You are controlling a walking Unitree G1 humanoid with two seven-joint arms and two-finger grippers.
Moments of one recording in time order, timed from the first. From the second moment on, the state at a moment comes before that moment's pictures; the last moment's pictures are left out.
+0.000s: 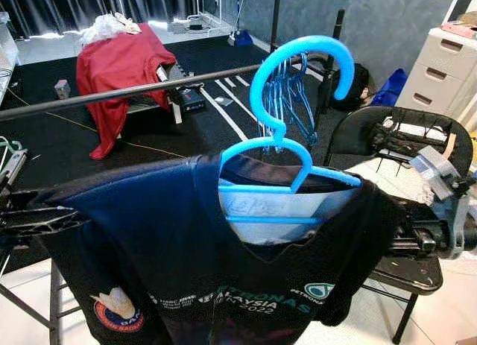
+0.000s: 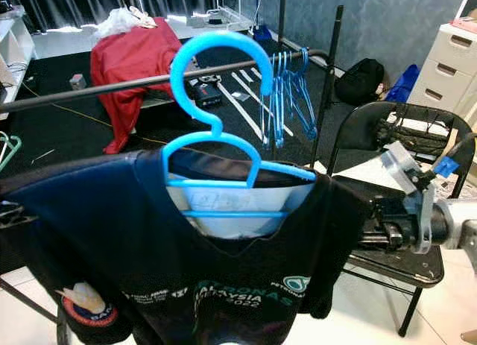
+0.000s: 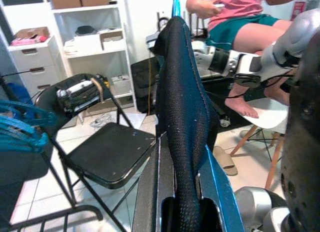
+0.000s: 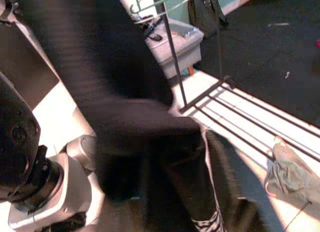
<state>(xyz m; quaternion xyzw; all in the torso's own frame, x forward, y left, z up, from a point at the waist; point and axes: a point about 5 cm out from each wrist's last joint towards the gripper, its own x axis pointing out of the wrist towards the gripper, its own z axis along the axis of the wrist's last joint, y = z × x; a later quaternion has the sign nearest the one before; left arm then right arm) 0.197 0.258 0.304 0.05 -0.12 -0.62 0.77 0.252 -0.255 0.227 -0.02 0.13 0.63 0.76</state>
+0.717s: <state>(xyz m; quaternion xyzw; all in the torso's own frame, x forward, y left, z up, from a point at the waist) 0.195 0.310 0.277 0.00 -0.12 -0.52 0.85 0.294 -0.323 0.312 0.08 -0.16 0.36 0.91</state>
